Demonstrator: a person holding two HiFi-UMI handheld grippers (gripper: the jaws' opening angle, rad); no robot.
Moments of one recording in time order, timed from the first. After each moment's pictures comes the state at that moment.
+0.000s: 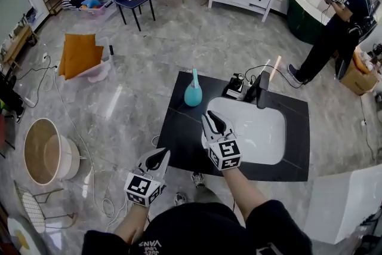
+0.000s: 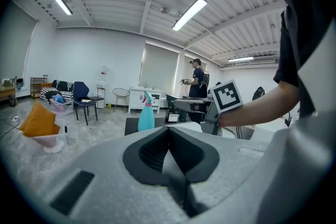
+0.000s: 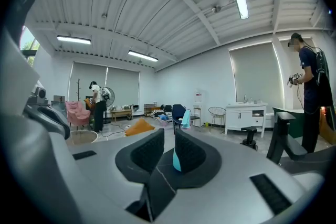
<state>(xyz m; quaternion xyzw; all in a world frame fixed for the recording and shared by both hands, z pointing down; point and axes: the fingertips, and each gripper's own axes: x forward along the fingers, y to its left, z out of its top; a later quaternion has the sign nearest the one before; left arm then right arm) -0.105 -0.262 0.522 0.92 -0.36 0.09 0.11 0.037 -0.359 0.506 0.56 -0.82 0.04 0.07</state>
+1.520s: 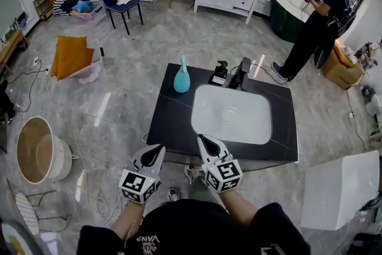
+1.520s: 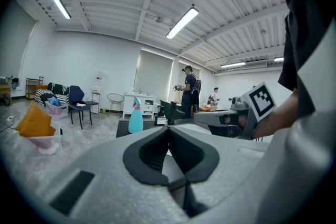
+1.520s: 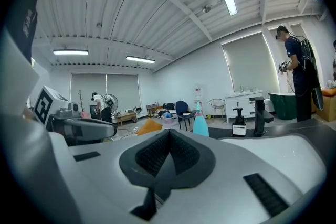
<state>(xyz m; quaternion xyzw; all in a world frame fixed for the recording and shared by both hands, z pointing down) -0.113 -0.176 0.497 0.94 -0.33 0.06 0.09 0.008 -0.182 0.493 0.56 -0.82 0.10 0.04</state>
